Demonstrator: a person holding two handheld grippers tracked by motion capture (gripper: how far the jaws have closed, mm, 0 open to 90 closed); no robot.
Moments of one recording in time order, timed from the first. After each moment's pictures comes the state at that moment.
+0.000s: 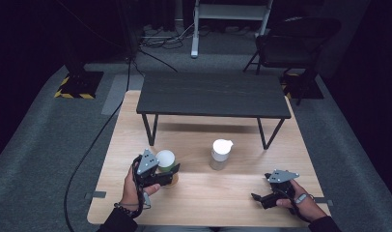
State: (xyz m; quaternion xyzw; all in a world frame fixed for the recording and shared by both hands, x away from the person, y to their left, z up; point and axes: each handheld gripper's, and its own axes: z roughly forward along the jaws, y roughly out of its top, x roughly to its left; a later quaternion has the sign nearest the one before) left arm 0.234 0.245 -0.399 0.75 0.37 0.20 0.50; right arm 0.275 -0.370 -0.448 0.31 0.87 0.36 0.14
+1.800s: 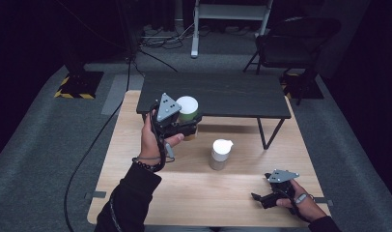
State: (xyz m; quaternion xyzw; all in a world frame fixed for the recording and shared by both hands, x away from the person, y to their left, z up) left arm 0.284 0.187 -0.270 0.72 0.34 0.26 0.55; right arm 0.275 -0.370 -0.448 0.31 0.87 0.36 0.14
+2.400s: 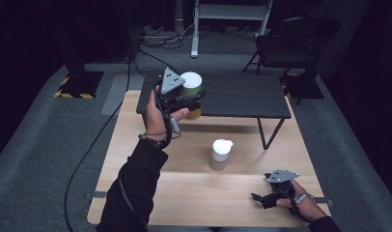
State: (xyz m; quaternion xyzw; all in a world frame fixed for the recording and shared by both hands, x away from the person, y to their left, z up) left arm 0.326 0.174 -0.248 0.70 0.34 0.28 0.56; right arm 0.275 -0.370 -0.448 0.31 0.87 0.36 0.14
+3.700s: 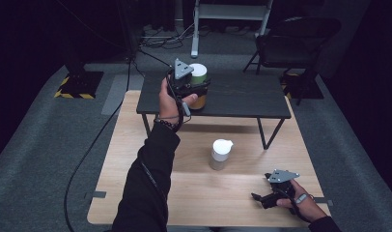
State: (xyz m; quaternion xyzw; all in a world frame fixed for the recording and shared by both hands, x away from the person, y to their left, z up) left arm 0.384 0.152 -0.268 0.69 0.37 0.29 0.55; right arm 0.275 -0.371 -0.448 0.31 0.87 0.36 0.14
